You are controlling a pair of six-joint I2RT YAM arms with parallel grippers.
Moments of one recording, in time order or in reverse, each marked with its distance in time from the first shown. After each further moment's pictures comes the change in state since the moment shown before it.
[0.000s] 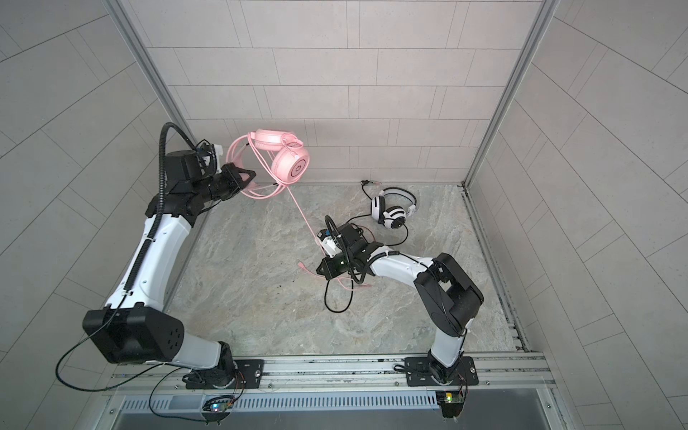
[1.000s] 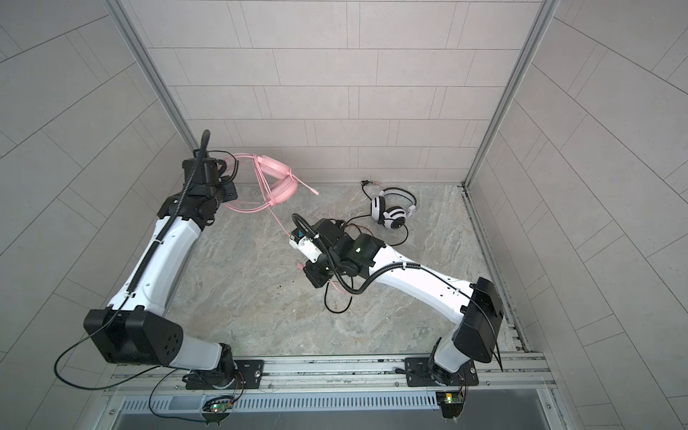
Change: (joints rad) left arm -0.143 -0.014 -0.030 -0.131 -0.933 0.480; right arm 0.227 -0.180 0.412 -0.592 0.328 -0.190
